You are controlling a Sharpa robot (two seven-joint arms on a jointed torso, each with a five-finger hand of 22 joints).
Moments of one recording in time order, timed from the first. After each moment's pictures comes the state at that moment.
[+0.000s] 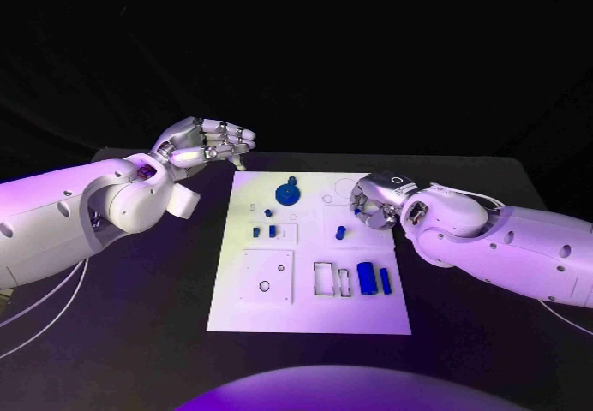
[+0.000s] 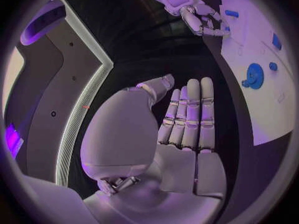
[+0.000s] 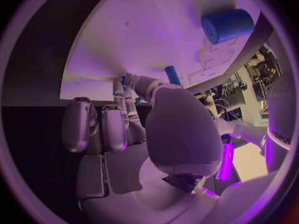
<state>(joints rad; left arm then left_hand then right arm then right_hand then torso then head) 1.20 -0.96 0.02 1.48 -0.23 -0.03 0.36 1.42 -0.22 0.57 0.02 0.09 0.89 0.21 0.25 0.19 0.92 0.15 0.44 0.08 0.94 0.07 1.02 0.31 0.17 0.83 0.16 0.90 0.51 1.19 -0.76 -0.15 1.49 -1.72 -0.32 -0.23 1.34 -0.21 0.69 0.00 0.13 1.11 0.13 0.21 0.35 1.23 0.07 0.15 0.08 1.47 -0.01 1.35 1.14 0.08 1.42 0.09 1.25 1.31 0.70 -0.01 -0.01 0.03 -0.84</state>
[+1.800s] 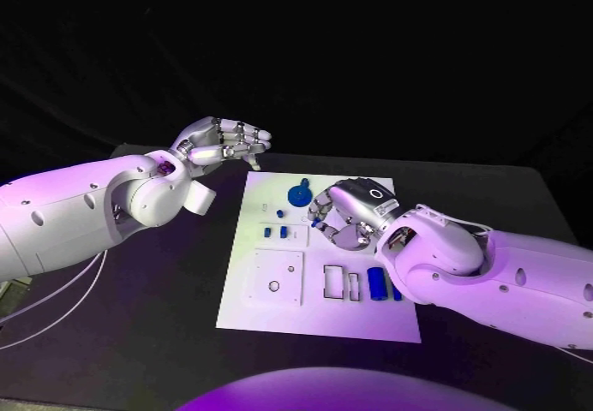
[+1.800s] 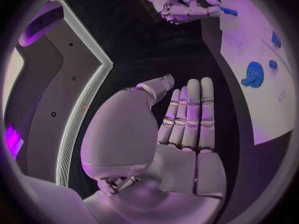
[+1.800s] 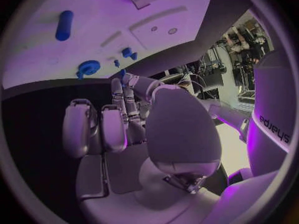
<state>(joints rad) 1.20 -0.95 0.02 1.46 -0.24 -0.04 0.36 1.42 -0.21 0.57 0.02 0.09 0.89 0.21 0.24 0.19 0.92 0.15 0.44 0.07 0.94 0.07 1.02 0.31 0.17 0.83 0.16 0.89 0.51 1.18 -0.72 -0.14 1.76 -1.72 -0.49 -0.27 1.33 -0.19 0.70 -0.03 0.12 1.12 0.12 0.24 0.38 1.24 0.08 0.14 0.11 1.46 -0.02 1.34 1.11 0.08 1.44 0.08 1.30 1.31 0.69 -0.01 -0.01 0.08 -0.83</state>
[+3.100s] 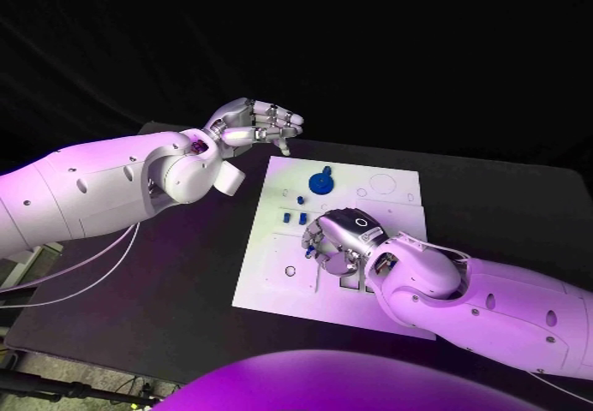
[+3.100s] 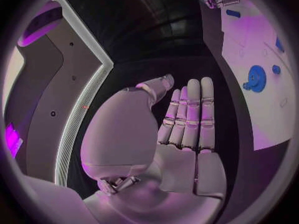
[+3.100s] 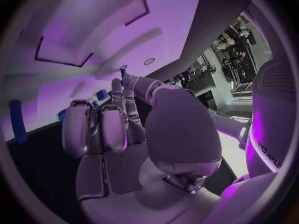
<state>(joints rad) 1.20 -0.93 0.02 1.46 -0.23 -0.04 0.36 1.42 -0.21 0.56 0.02 0.09 0.89 0.22 0.24 0.19 0.92 0.15 0.45 0.07 0.94 0.07 1.02 0.31 0.17 0.83 0.17 0.89 0.51 1.06 -0.59 -0.16 1.67 -1.72 -0.43 -0.25 1.33 -0.19 0.71 -0.03 0.12 1.12 0.12 0.24 0.39 1.25 0.08 0.13 0.11 1.46 -0.02 1.34 1.10 0.08 1.44 0.08 1.30 1.31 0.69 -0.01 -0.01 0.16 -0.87</state>
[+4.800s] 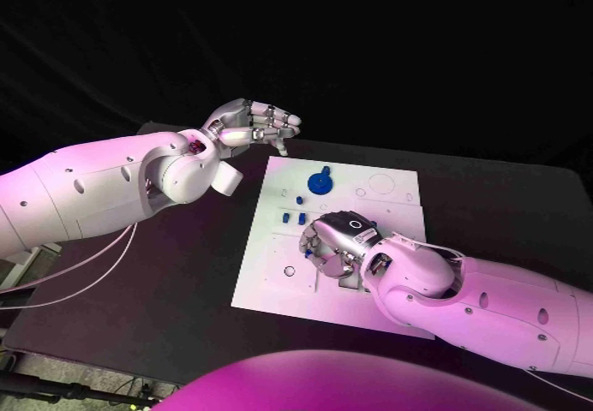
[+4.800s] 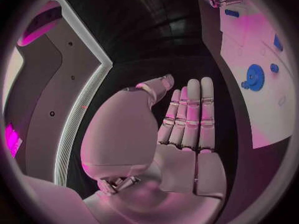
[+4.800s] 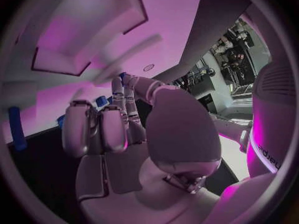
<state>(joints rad) 1.20 -0.93 0.02 1.45 -0.23 -0.03 0.35 1.42 -0.21 0.56 0.02 0.09 0.88 0.21 0.24 0.19 0.91 0.15 0.45 0.07 0.94 0.07 1.02 0.31 0.17 0.83 0.17 0.89 0.50 1.06 -0.58 -0.16 1.65 -1.73 -0.38 -0.25 1.32 -0.18 0.69 -0.05 0.13 1.11 0.13 0.24 0.40 1.26 0.07 0.12 0.12 1.46 -0.02 1.34 1.09 0.08 1.44 0.08 1.29 1.31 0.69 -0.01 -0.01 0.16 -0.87</state>
